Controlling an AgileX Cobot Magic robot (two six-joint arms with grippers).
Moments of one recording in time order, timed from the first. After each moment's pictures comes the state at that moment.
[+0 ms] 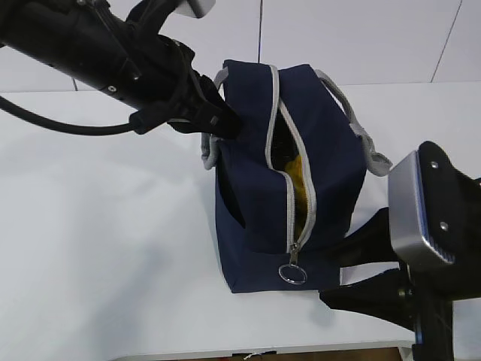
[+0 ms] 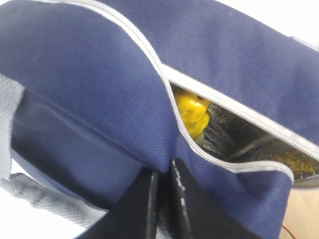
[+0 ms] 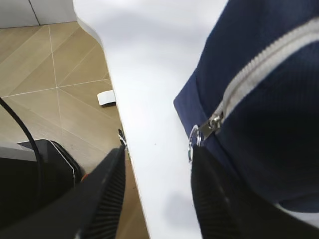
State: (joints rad) left arm -0.55 1.68 -1.29 -0.82 0.66 0.89; right arm 0.30 1.23 -0.55 1.24 0.70 -2.02
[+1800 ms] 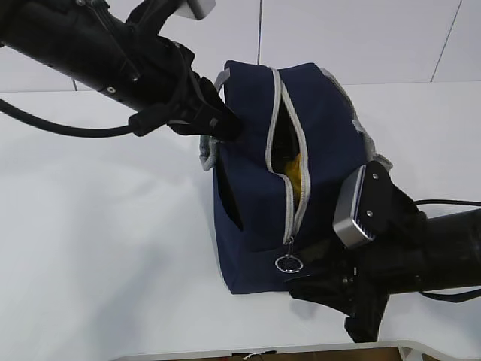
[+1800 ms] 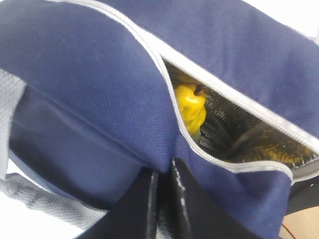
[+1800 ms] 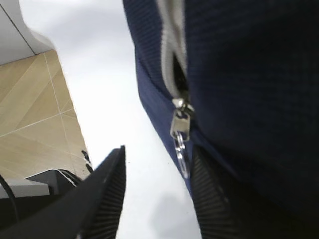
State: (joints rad) left arm -0.55 1.68 -1.29 -0.82 0.67 0.89; right arm 0.30 1.58 -0.55 1.74 0.68 -2.41
